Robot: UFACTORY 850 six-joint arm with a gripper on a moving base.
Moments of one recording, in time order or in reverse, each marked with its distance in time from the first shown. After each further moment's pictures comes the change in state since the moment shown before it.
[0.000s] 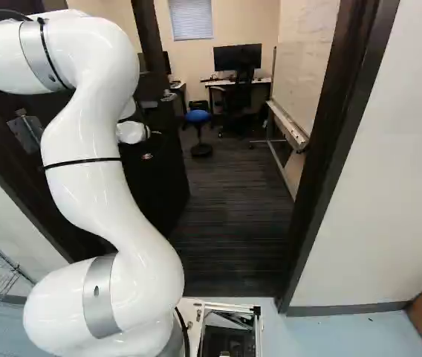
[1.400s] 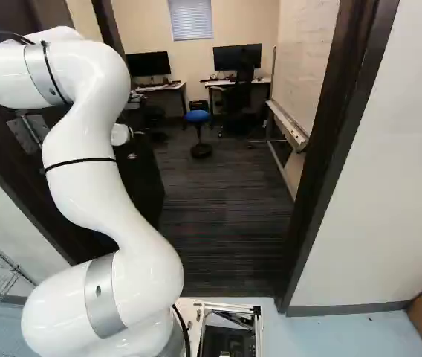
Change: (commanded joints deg) arm 6.5 -6.8 -9.2 -0.5 0.0 0.0
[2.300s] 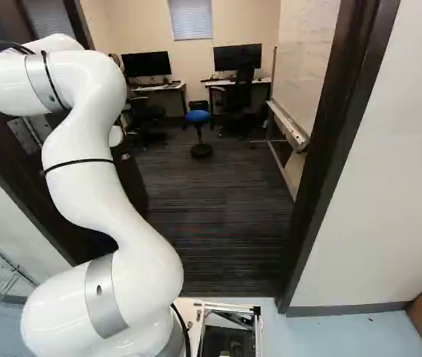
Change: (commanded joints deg) arm 1.7 -2.1 -2.8 -1.4 0.0 0.0
